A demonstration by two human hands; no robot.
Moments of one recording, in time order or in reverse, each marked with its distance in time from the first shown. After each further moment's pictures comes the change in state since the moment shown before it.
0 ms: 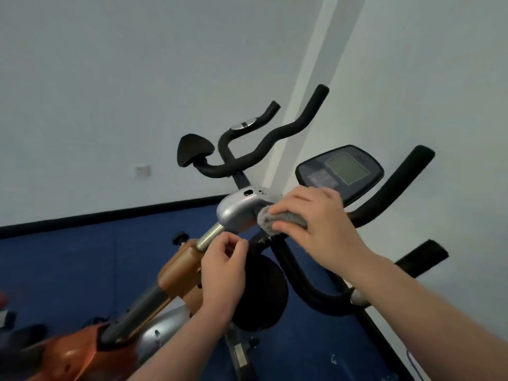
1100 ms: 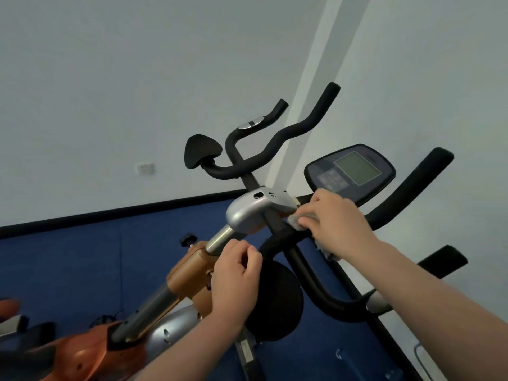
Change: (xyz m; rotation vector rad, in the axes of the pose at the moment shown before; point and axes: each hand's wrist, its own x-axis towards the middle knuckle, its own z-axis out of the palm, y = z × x) left_hand 0.004 -0.014 -0.005 0.158 -0.048 0.180; right_hand 0.023 0.032 0.018 -0.300 -0.195 0.232
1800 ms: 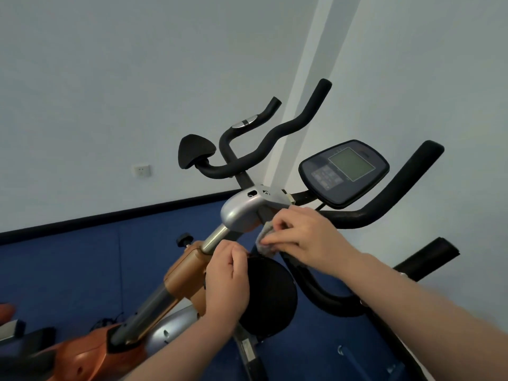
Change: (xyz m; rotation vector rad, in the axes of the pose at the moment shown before) left_hand -0.004 -0.004 -0.002 -0.049 0.016 0.006; right_hand -0.020 -0.012 0.015 0.142 0.008 -0.510
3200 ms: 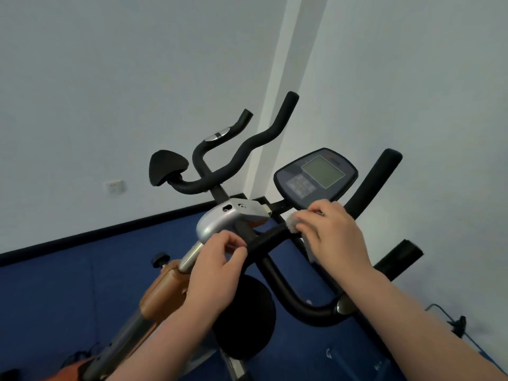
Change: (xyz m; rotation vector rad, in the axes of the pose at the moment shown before) left_hand 0.032 0.037 0.004 0.155 -0.278 -0.051; right_hand -0.039 0.026 -0.017 -0.159 0.372 0.632
